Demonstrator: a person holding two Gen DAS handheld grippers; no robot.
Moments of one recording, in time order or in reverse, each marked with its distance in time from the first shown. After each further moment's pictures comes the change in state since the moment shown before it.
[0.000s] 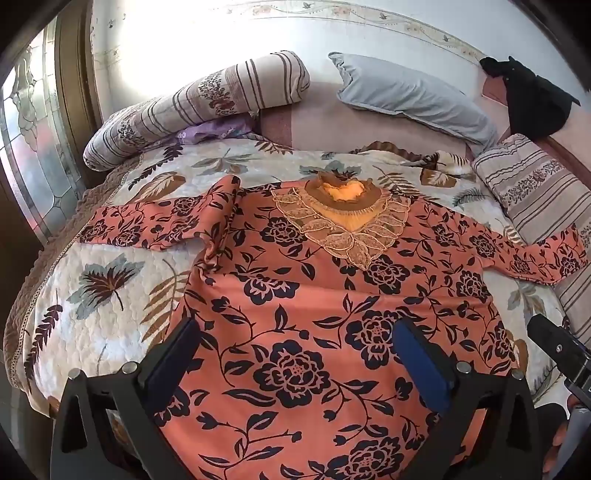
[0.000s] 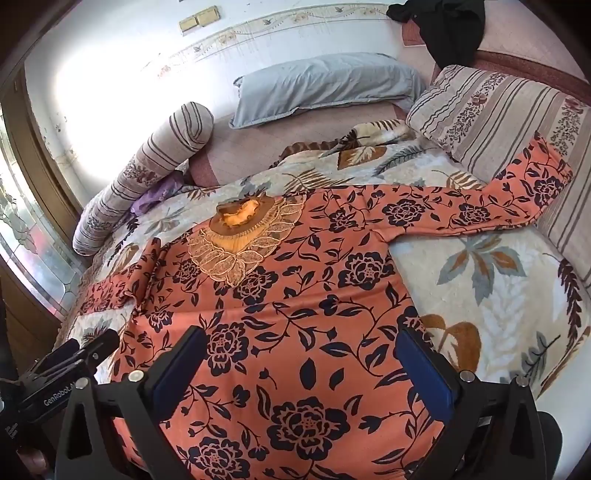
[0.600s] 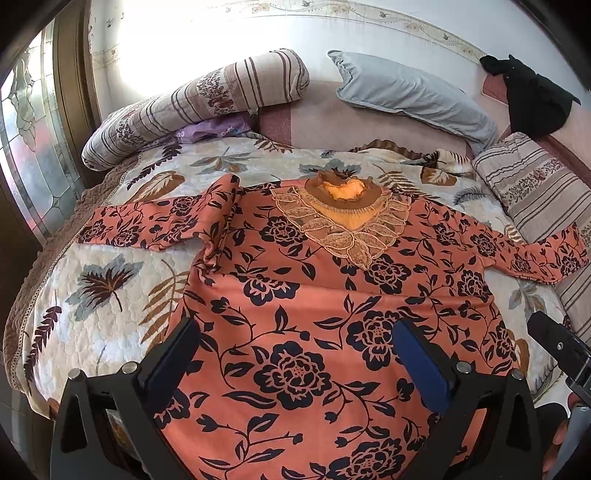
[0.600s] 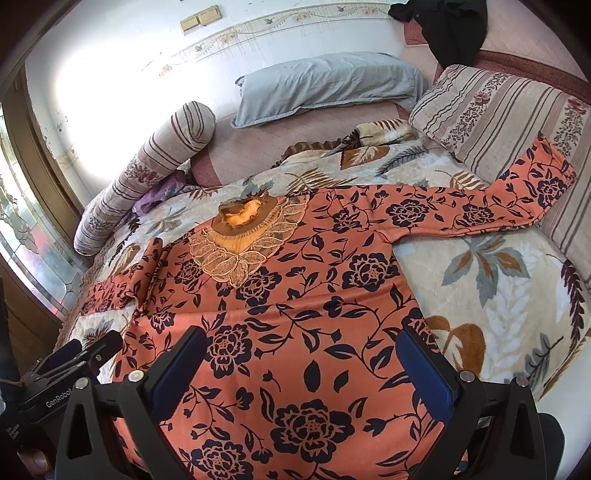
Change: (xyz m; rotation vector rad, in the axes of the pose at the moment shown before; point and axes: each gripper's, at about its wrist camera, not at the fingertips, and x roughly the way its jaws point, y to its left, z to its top) left arm 0.004 0.000 -0.001 0.004 0.002 0.003; right arm 0.003 0.003 0.002 -0.003 0.000 0.008
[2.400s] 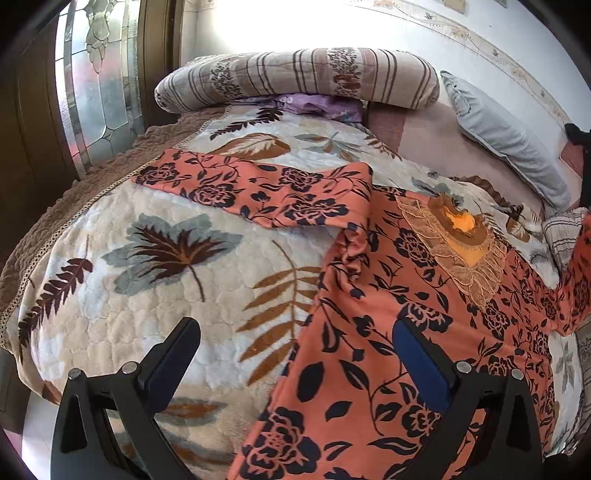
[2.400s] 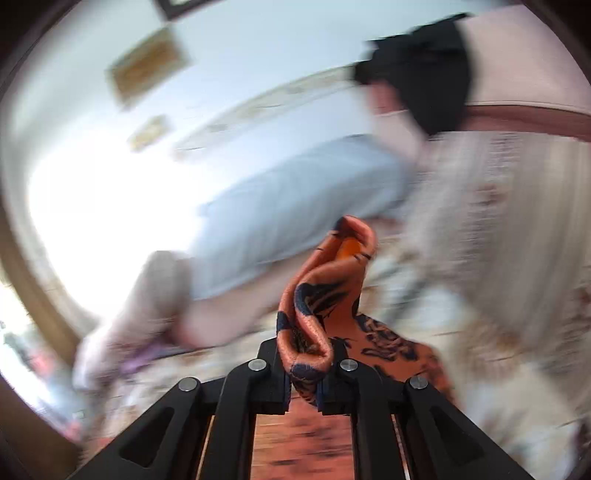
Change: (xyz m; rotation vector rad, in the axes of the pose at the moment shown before) left arm 0.054 0.155 -0.011 -0.287 0.004 0.099; right arm 0.040 -0.062 0.252 0.159 -0.315 0.141
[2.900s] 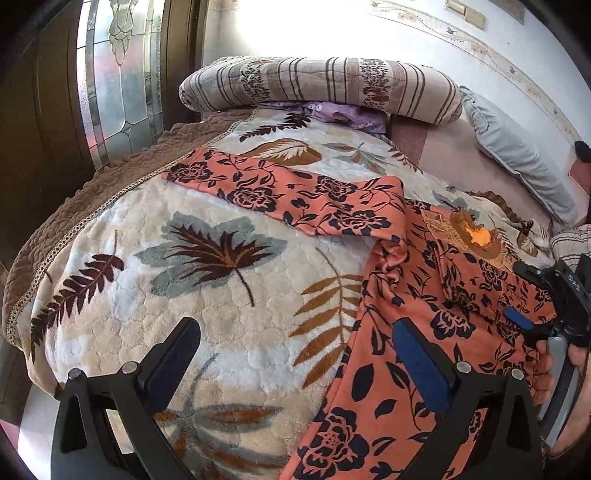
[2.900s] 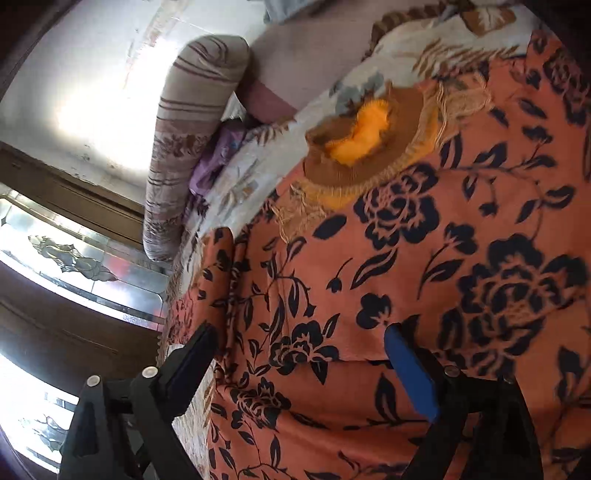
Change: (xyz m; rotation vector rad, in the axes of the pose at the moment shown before) left arm -0.006 0.034 0.005 -0.033 -0.010 0.008; right arm 0.121 0.062 -0.259 0.180 0.597 0.324
